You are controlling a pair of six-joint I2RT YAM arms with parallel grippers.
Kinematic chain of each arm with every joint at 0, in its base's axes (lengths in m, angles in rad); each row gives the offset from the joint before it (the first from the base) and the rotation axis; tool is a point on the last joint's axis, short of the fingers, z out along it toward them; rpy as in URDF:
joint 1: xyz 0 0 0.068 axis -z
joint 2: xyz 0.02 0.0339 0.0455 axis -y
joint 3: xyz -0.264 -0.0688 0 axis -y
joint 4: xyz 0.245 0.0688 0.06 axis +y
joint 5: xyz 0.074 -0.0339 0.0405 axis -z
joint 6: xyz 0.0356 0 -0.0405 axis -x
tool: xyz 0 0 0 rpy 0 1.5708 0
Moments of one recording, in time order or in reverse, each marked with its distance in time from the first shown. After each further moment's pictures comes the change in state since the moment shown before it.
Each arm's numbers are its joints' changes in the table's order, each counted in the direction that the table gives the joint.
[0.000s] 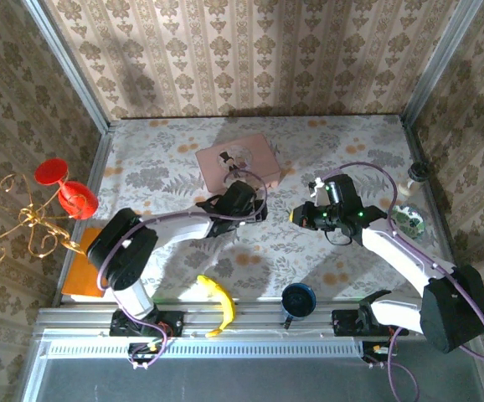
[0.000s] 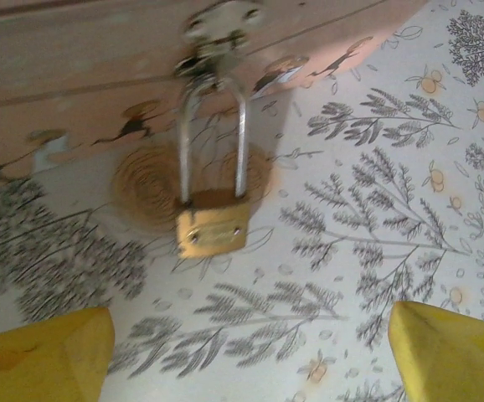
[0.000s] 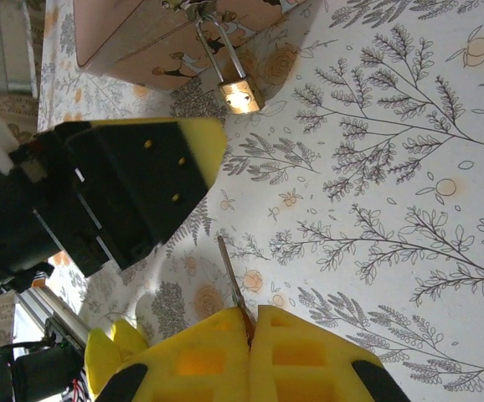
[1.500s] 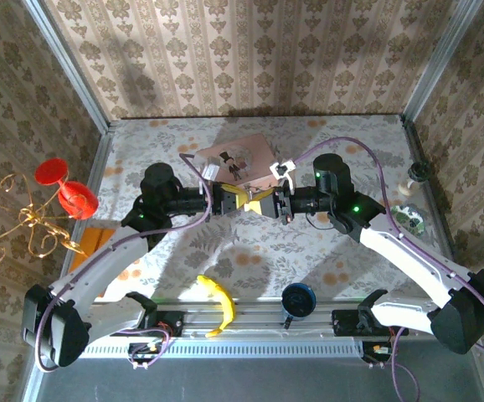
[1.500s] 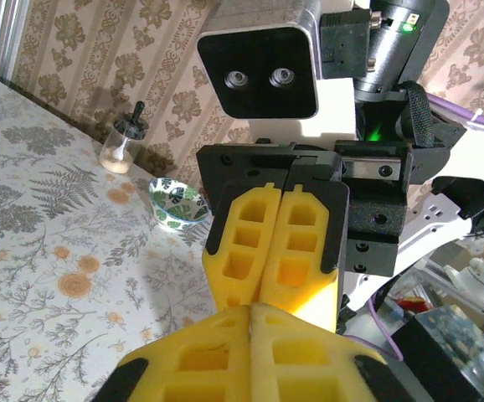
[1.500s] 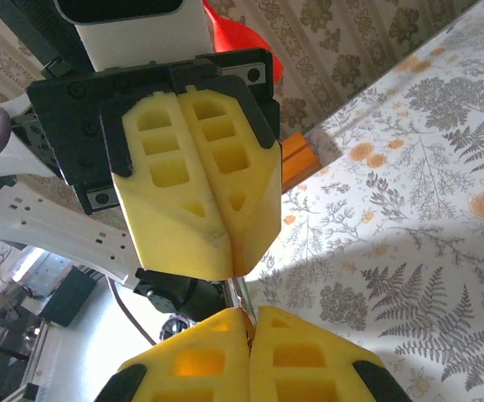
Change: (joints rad) left arm -0.280 0.623 -0.176 -0.343 1.139 -0.233; right arm -0.230 0.023 0.257 -0.210 -0.335 0.237
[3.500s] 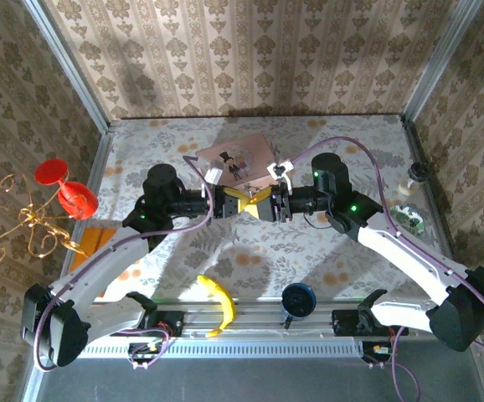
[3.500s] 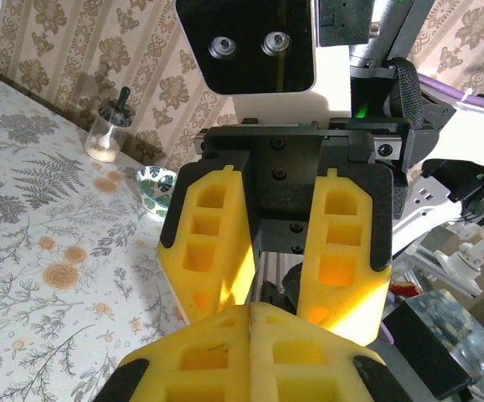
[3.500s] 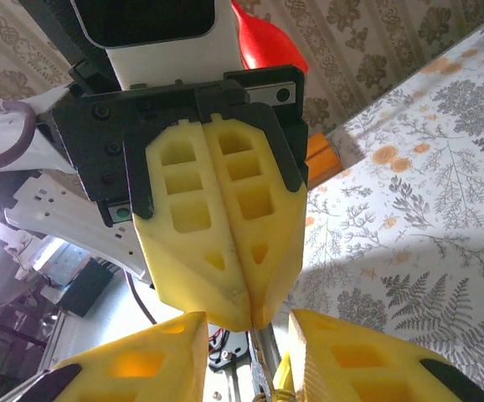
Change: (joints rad) left arm 0.024 0.002 0.000 0.033 0.019 -0.029; right arm -0.007 -0.017 0.003 -0.037 -0.049 -0.005
